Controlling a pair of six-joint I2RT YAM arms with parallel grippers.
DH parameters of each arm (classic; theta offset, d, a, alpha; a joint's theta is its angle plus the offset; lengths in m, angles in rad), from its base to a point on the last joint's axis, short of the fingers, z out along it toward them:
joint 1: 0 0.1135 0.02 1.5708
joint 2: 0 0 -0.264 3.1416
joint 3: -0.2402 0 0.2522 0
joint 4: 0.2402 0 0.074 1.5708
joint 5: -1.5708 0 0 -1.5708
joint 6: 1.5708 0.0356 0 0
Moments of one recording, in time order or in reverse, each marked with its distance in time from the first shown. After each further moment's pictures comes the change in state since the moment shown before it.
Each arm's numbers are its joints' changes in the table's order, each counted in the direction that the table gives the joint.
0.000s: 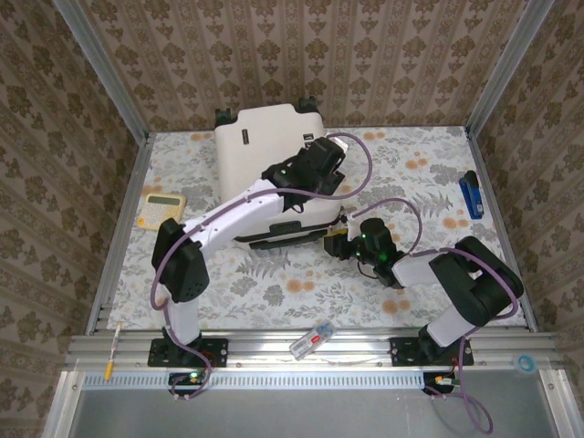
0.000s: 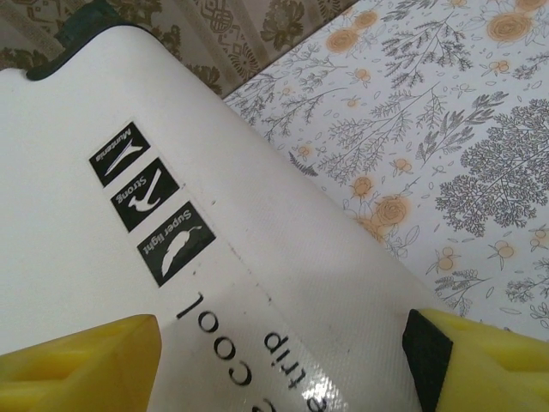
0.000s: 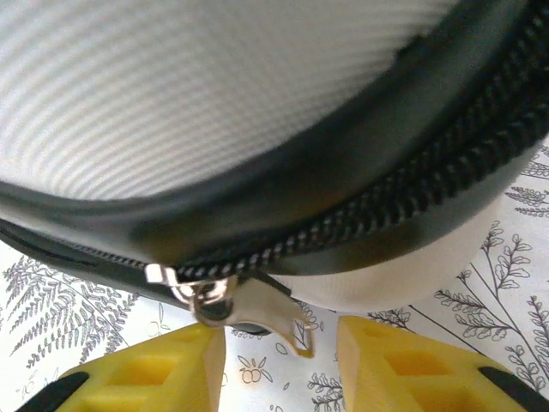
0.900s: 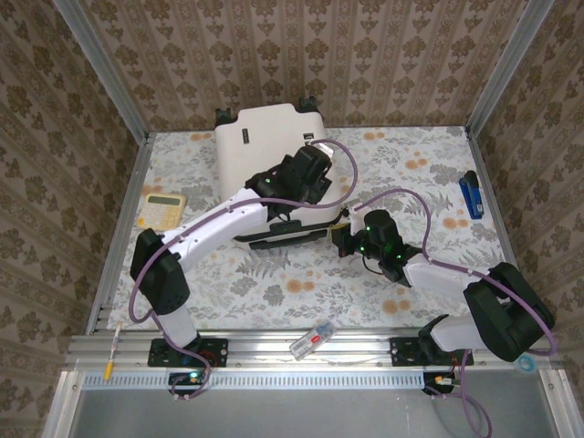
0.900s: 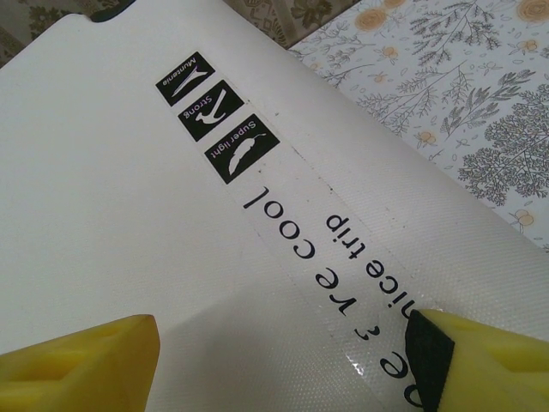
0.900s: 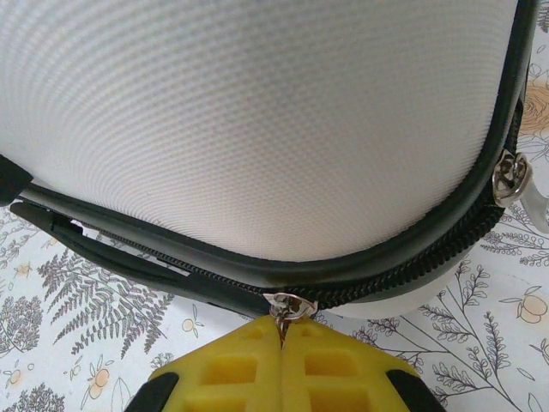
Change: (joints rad) left arm 0.000 0.140 0.158 -0.009 0.038 -0.036; right arm 0.003 0.238 -0.076 0.329 -0.016 -0.064
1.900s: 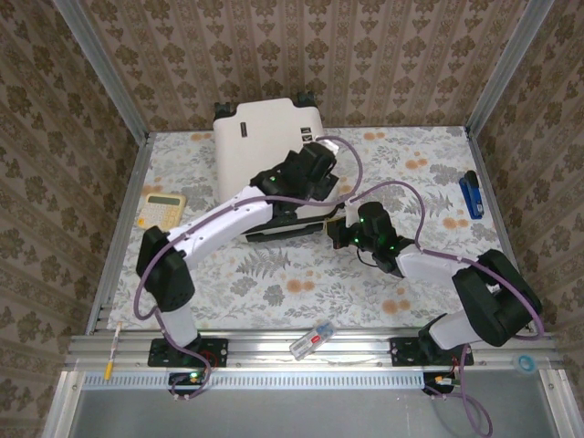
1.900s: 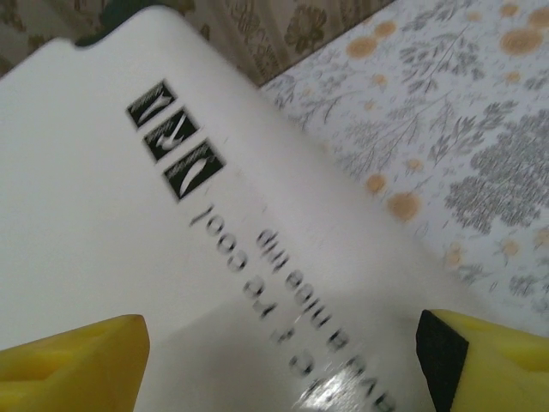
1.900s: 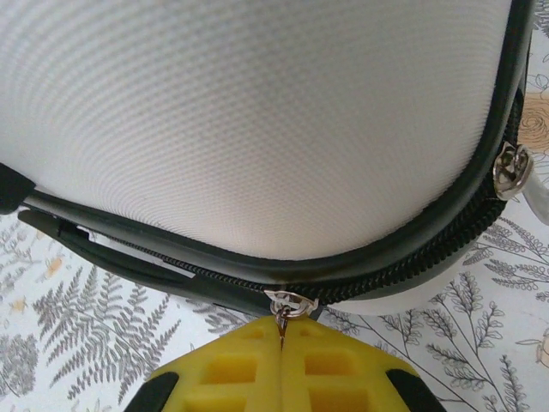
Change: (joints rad) left arm -0.019 -0.066 -0.090 -0.028 0.004 0.000; right arm 0.000 -0.101 -0.078 -0.029 -0.003 0.056
